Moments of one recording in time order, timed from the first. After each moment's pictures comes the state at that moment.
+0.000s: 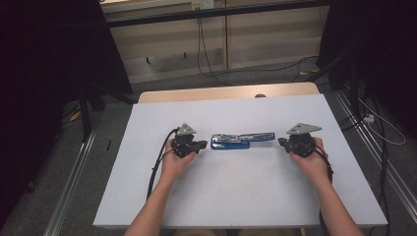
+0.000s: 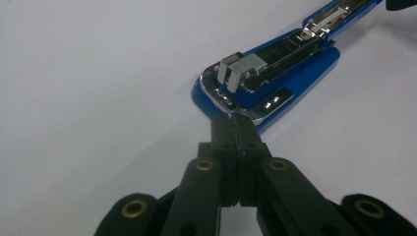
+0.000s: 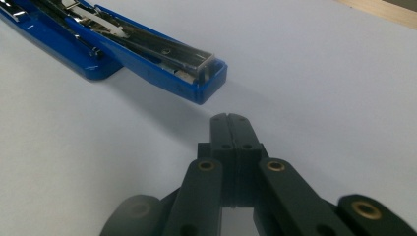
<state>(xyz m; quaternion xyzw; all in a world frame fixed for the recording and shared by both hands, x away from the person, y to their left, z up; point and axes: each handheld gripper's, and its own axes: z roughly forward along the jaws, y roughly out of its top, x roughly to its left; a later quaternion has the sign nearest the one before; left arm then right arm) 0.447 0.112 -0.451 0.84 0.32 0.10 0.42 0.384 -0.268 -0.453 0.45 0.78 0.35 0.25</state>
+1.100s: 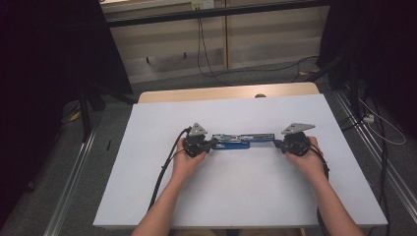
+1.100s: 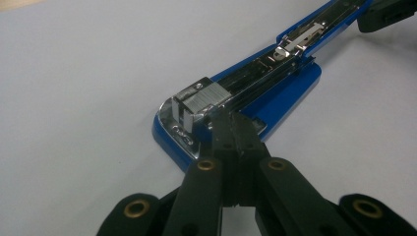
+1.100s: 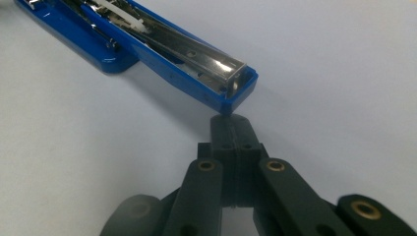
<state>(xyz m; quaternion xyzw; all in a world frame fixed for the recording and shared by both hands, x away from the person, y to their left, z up) 0.445 0.083 -0.457 0.84 0.30 0.10 0.44 0.392 -0.259 -0.457 0.44 0.80 0.35 0.22</state>
